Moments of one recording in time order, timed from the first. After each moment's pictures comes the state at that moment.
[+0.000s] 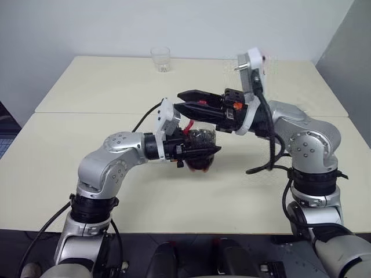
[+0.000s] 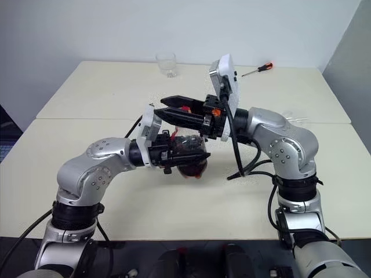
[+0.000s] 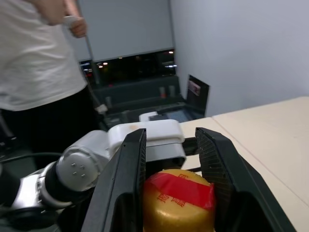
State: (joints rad) left arm -0.58 0.49 -0.05 -0.33 -0.67 0.79 -0.98; right arm -0.85 -0.30 0.00 -0.28 0.82 0.91 0.81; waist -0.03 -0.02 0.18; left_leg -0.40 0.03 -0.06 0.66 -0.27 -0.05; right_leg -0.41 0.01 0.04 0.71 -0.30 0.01
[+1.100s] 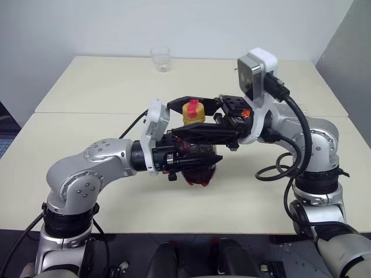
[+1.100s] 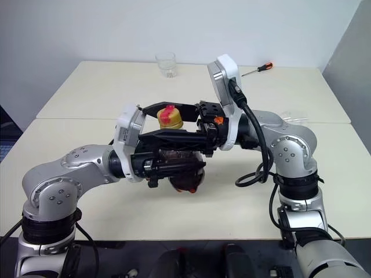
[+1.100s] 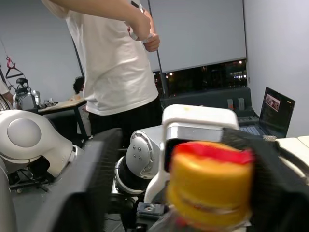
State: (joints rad) left arm -0.53 0.59 0.06 -0.51 -1.02 0.96 -0.77; right arm -0.87 -0.31 0.04 -0.26 1.00 0.92 0.91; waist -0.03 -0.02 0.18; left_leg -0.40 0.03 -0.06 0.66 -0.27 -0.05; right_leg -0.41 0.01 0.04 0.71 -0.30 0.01
